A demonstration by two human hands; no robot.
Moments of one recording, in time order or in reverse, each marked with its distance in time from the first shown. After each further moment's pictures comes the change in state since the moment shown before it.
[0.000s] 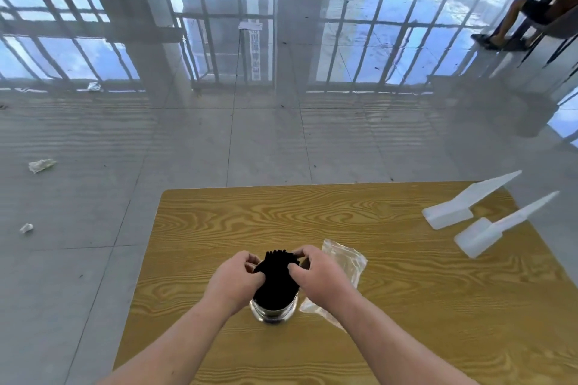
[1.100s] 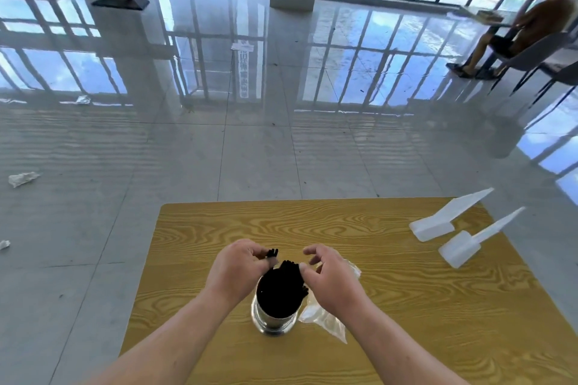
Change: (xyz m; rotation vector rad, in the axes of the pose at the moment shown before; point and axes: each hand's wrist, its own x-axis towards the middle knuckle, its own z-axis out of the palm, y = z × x) left_hand 0.001 0.026 -0.033 0.092 0.152 0.390; right_hand -0.031 -0.024 -0.018 -0.131 0.214 -0.129
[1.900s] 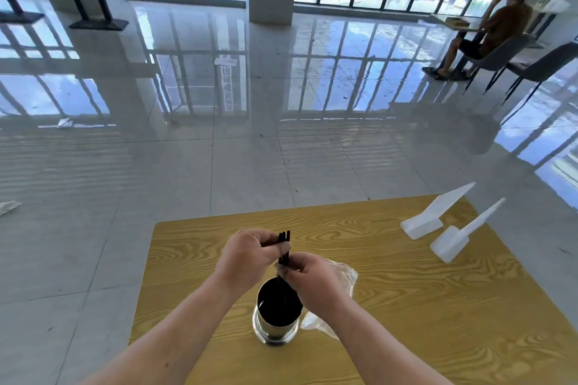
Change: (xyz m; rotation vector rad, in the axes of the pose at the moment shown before) left_hand 0.010 0.048 -0.027 -0.271 -0.080 0.118; right_hand -0.006 -0.044 0.016 0.367 -0.091 0.076
